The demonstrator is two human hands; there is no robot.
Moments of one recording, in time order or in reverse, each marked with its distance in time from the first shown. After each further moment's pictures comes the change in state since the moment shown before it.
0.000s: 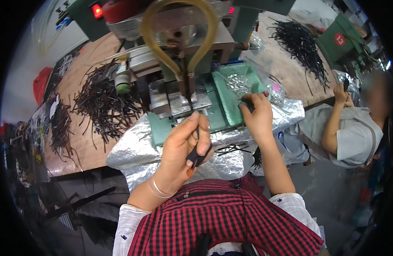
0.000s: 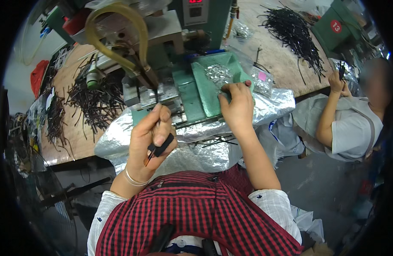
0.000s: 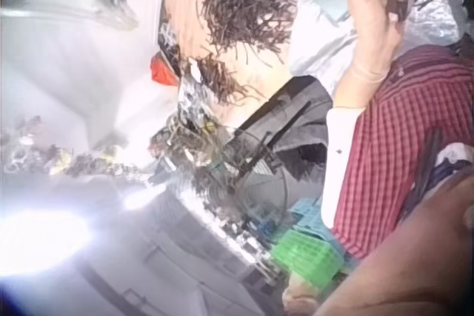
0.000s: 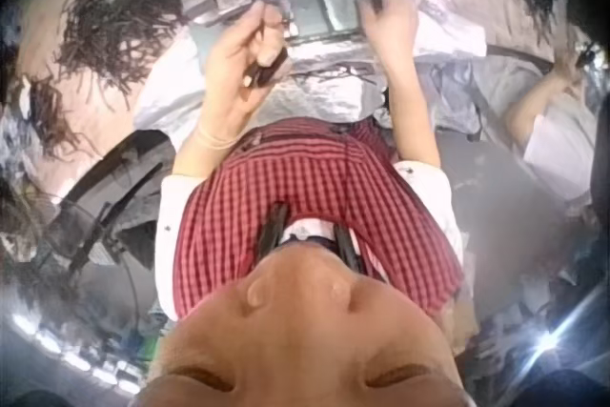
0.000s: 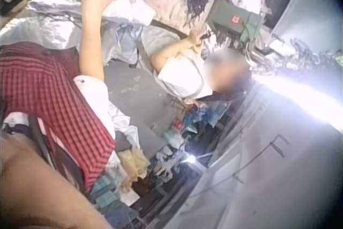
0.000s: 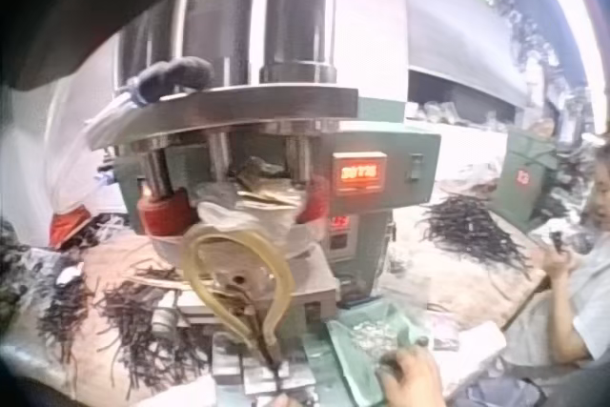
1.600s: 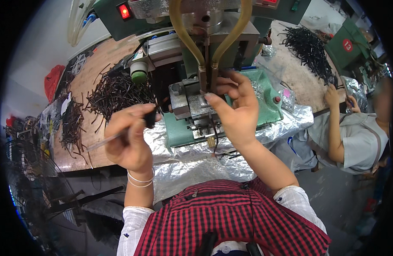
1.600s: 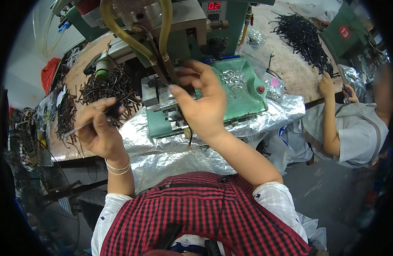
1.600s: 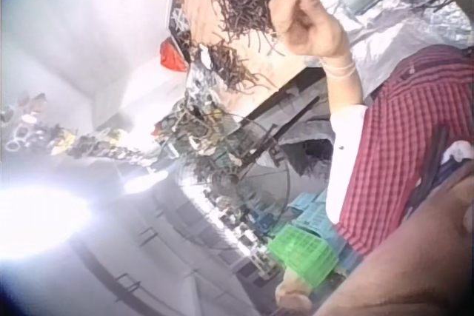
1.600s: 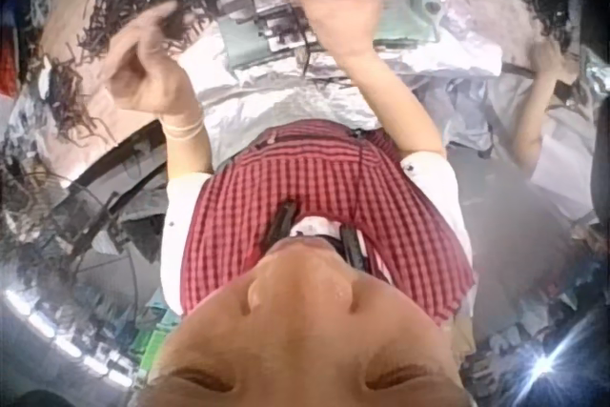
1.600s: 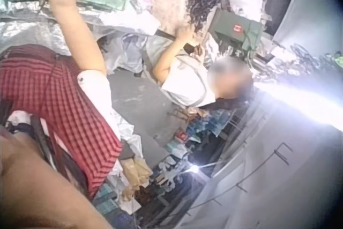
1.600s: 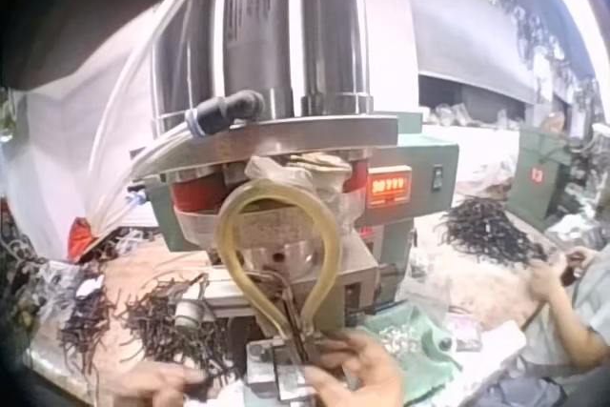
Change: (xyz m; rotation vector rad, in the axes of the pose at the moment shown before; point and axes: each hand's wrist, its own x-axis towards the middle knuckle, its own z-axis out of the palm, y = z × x) left_hand -0.028 0.078 -0.020 1.163 0.026 1.506; right_hand 0.022 -0.144 0.012 1.108 -0.012 0.044
